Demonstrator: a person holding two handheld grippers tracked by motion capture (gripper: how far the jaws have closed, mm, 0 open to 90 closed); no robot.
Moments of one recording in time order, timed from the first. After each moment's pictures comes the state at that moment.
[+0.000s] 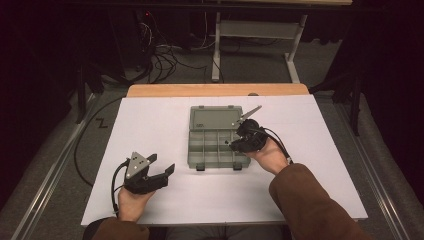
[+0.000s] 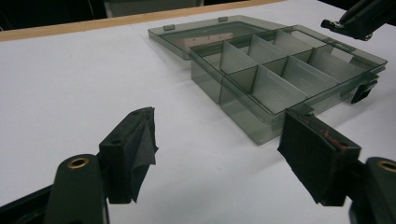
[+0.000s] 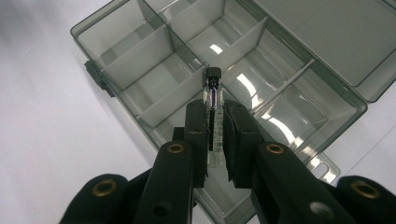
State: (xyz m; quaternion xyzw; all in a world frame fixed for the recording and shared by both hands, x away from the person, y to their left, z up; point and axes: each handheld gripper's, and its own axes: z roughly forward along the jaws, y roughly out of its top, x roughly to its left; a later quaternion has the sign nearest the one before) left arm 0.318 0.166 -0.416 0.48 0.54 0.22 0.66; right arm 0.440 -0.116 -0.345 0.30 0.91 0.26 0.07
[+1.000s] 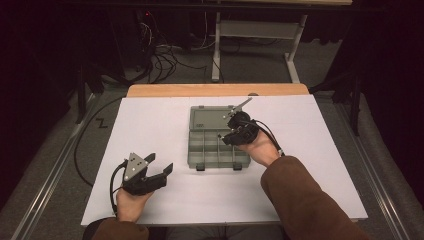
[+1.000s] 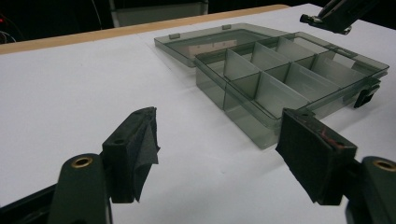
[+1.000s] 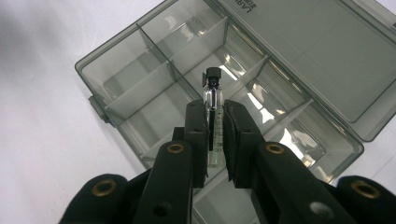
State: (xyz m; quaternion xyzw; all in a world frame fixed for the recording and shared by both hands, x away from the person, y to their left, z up) left arm 0.315 0.168 -0.414 0.47 0.53 0.24 0.66; right arm 0.454 -0.091 -0.334 0.30 0.92 0.26 0.07
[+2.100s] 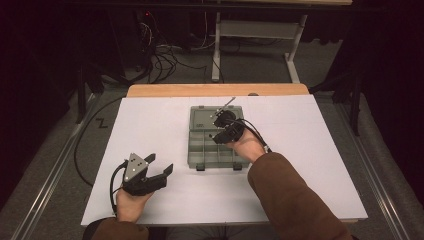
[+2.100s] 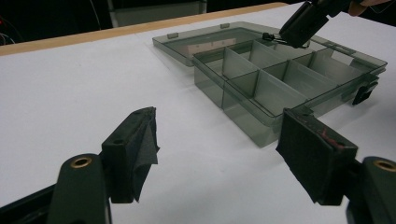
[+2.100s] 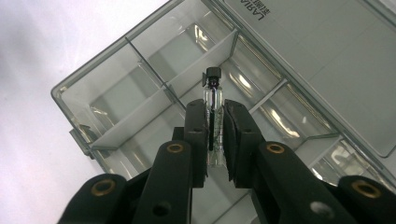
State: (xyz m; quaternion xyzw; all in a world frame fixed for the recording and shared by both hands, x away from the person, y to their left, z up) left arm 0.313 0.167 -0.414 0.48 0.53 0.24 0.66; right arm 0.471 -0.058 -0.351 0.30 0.92 0.23 0.07
